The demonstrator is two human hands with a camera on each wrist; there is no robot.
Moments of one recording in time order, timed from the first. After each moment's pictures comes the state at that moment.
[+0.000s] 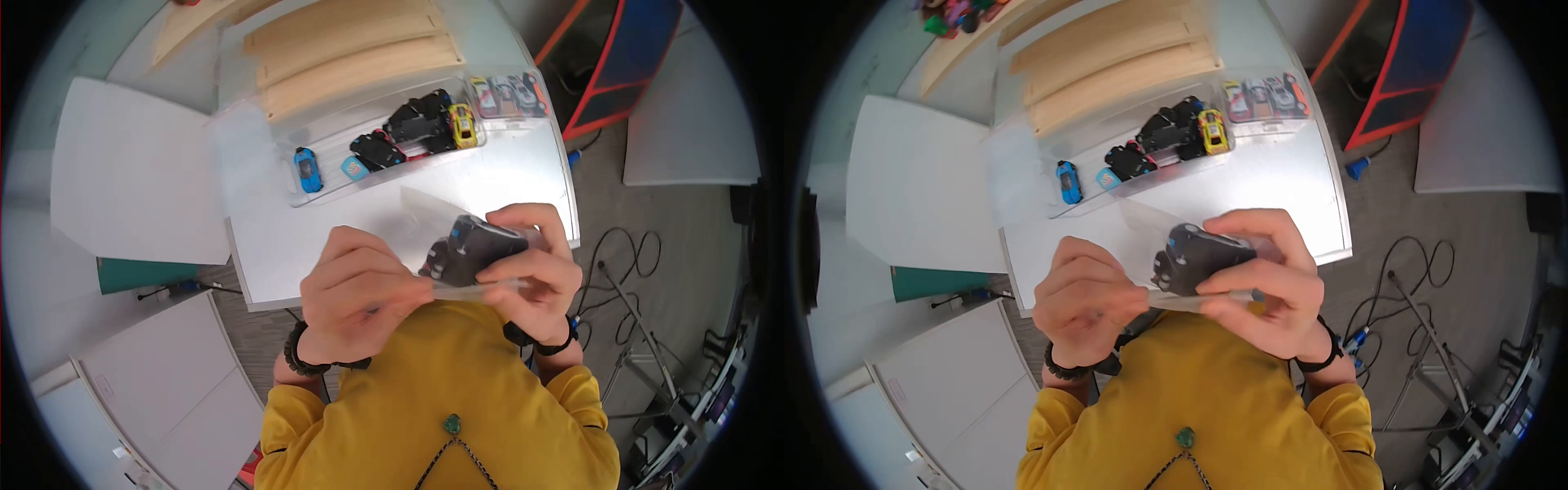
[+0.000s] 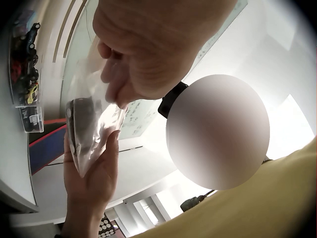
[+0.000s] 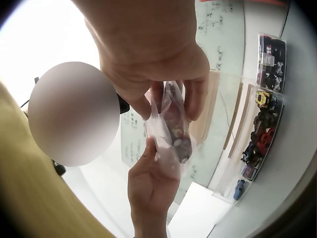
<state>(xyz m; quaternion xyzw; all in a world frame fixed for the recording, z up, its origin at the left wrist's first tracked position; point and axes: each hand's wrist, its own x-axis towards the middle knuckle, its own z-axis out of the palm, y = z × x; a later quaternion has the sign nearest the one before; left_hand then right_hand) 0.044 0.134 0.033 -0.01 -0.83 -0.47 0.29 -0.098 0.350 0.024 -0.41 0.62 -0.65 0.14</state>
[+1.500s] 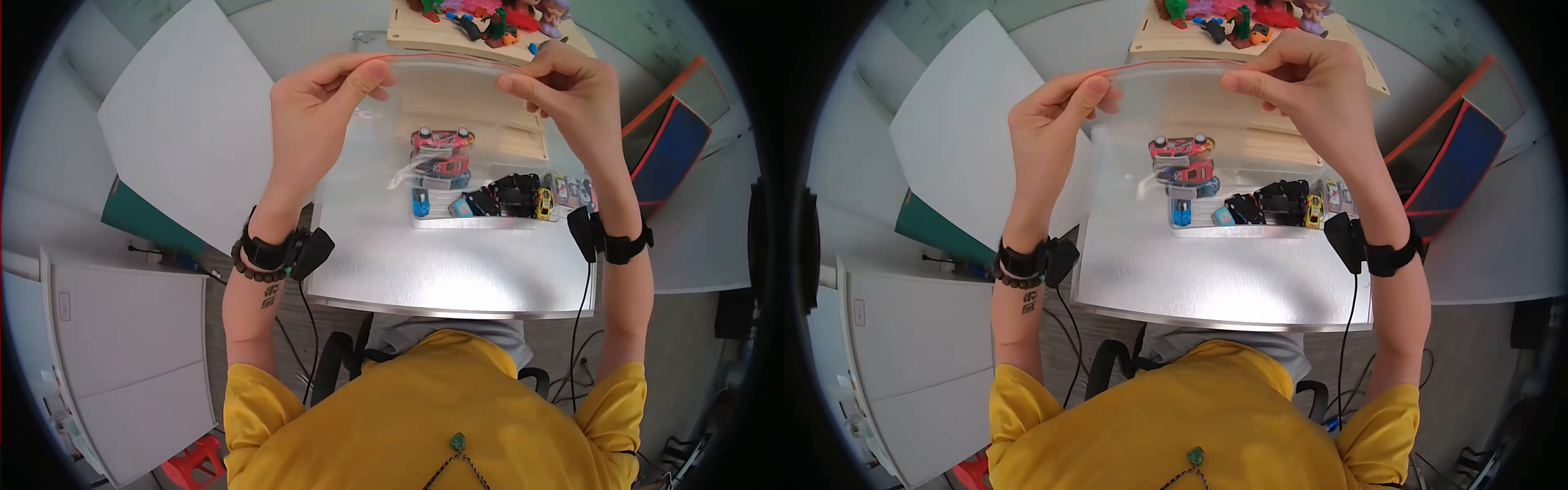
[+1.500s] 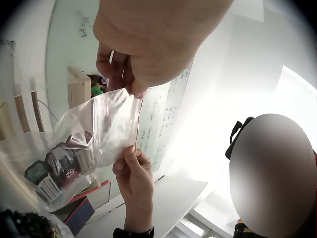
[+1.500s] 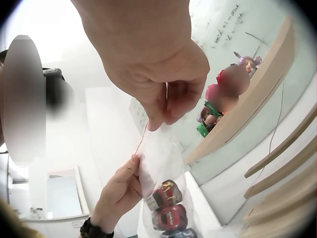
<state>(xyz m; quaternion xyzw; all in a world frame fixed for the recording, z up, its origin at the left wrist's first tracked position) 0.049 -0.060 0.099 0.08 -0.74 -0.50 0.44 -0.178 0.129 0.144 -0.59 0.65 -0.48 0.01</state>
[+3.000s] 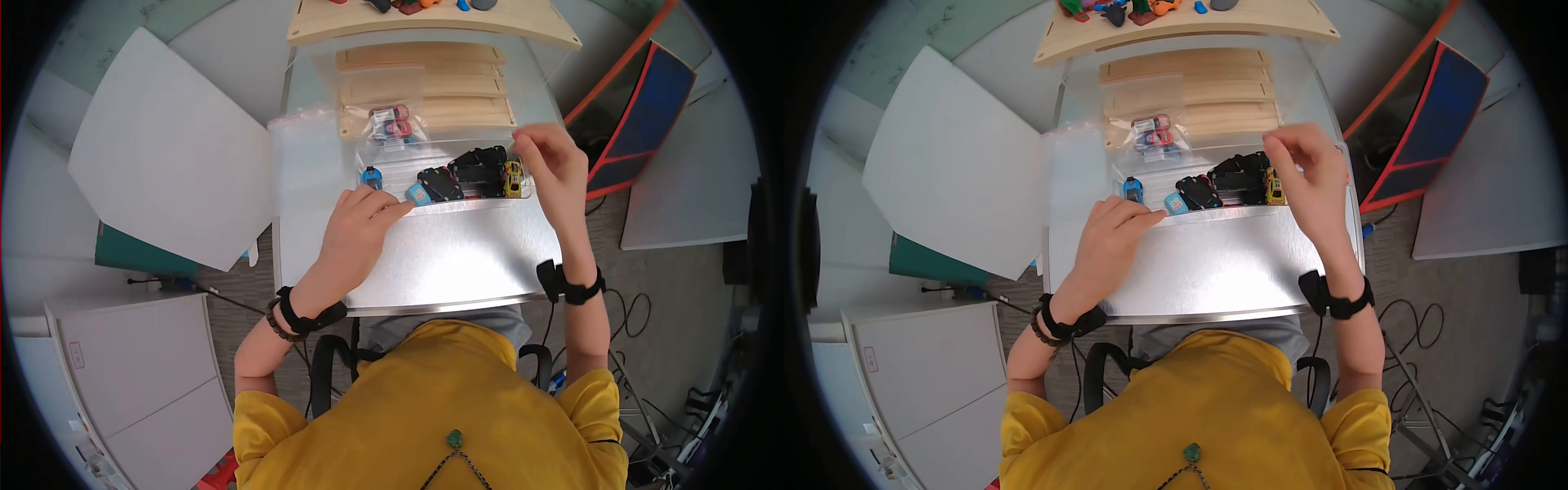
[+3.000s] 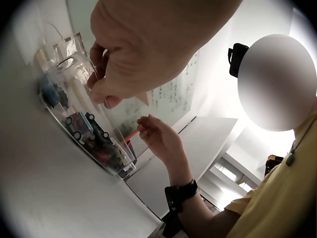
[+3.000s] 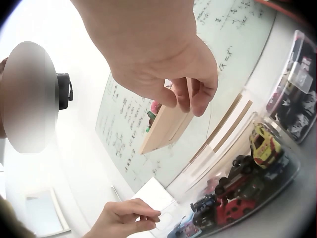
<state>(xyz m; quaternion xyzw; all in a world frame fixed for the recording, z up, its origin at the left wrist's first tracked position) 0.049 0.031 -0.032 0.00 -0.94 -0.21 0.26 -0.198 0.233 0.005 -0.38 0.70 -0.60 0.03</state>
